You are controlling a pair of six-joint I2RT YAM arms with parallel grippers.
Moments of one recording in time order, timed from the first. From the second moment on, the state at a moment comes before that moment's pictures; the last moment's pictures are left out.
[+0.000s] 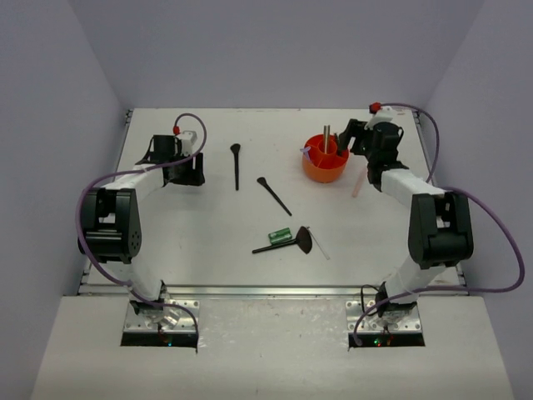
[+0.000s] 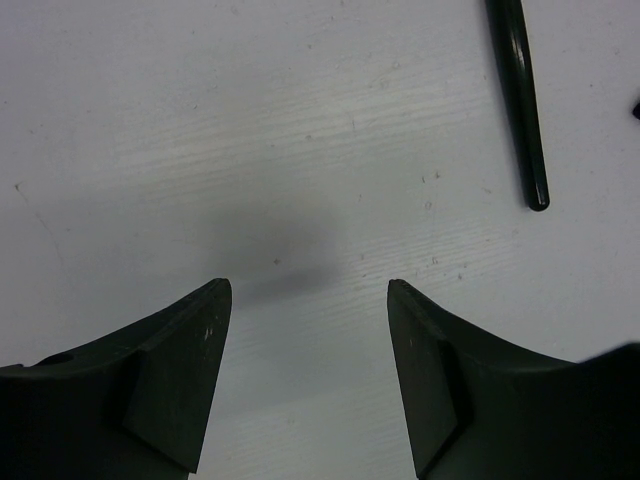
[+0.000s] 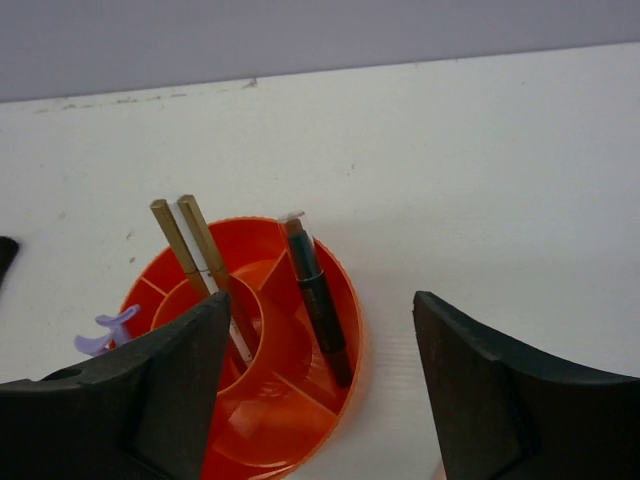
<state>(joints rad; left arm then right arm) 0.02 1.71 1.06 -0.23 0.23 0.05 0.05 1.72 0.98 0.45 -0.07 0.18</state>
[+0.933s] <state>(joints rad) 0.03 1.69 1.01 -0.21 0.25 0.06 -0.06 2.10 1.48 -0.46 0.20 0.43</state>
